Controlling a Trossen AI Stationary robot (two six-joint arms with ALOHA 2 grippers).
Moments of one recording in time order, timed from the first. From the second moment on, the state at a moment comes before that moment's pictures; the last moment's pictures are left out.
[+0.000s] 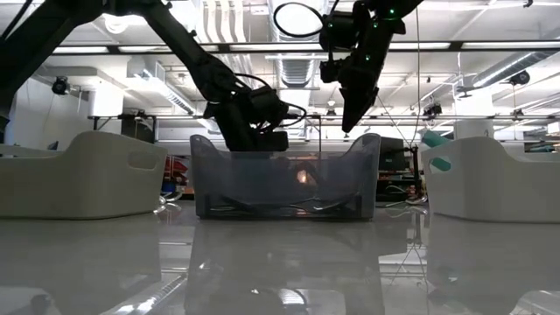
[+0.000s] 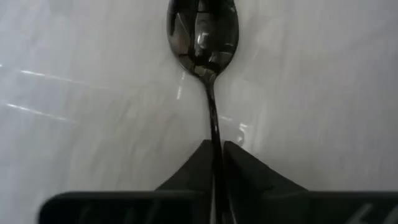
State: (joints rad) left arm 0.46 2.08 1.30 -0.38 0.20 0.21; right arm -0.46 1.67 1.45 -0.93 0.02 -0.18
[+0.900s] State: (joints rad) left arm 0.32 1.93 1.64 -0.80 0.32 0.21; right arm -0.46 1.67 1.45 -0.94 0.03 -0.20
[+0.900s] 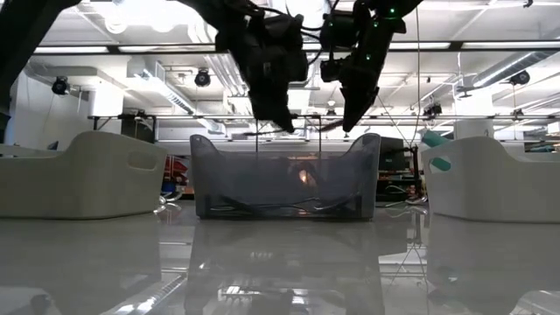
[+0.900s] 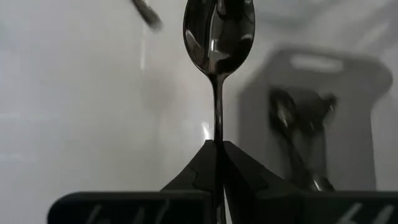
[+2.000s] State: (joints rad) left arm 0.09 1.94 1.53 -0.93 0.30 0.04; right arm -0.46 1.67 1.25 -0.88 0.03 -0.18
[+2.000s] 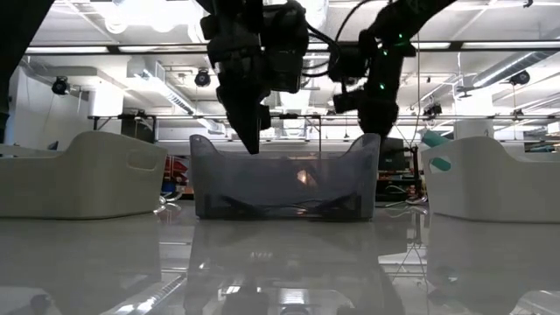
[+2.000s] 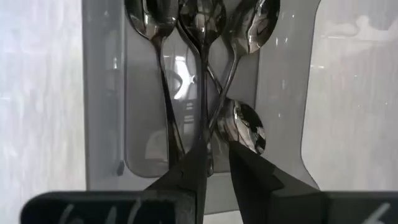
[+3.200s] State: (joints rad) left arm 0.09 1.86 1.53 -0.92 0.14 0.06; right arm -0.60 1.67 0.91 -0.61 -0.02 -0.75
